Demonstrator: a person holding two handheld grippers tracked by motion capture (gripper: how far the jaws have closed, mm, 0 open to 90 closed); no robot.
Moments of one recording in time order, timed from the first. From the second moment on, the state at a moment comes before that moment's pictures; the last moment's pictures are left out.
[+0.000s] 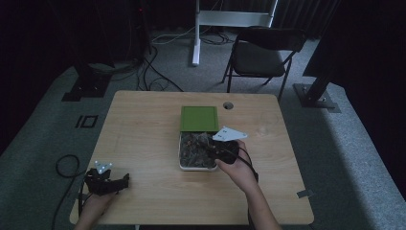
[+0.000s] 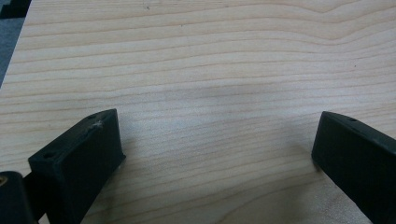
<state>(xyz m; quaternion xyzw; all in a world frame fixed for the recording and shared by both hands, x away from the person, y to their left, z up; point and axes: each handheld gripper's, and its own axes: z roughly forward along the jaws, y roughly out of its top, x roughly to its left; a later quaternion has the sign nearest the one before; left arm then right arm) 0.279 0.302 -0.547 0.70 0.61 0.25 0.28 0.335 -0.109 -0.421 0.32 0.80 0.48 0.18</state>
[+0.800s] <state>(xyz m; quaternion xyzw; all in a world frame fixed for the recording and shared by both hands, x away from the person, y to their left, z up) 0.279 0.302 -0.547 0.70 0.61 0.25 0.28 0.348 -0.164 -0.417 0.36 0.77 0.47 0.23</state>
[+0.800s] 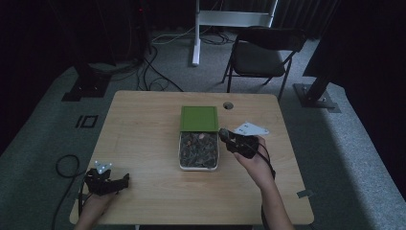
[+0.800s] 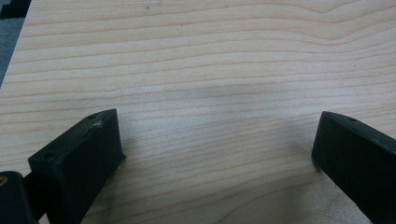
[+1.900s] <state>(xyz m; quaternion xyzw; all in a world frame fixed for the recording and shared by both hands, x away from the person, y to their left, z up) 0.279 0.302 -0.547 0.70 0.61 0.25 0.28 0.379 -0.235 -0.414 0.44 0.73 0.45 0.28</state>
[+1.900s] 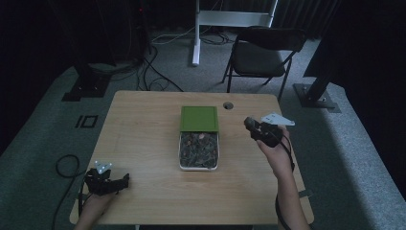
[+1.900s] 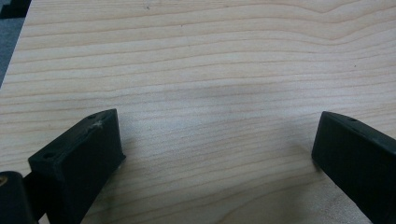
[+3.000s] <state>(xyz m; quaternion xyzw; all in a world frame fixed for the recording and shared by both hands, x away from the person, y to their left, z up) 0.279 0.302 -0.547 0.70 0.61 0.25 0.28 0.421 -0.300 -0.416 0.52 0.69 0.41 0.31</state>
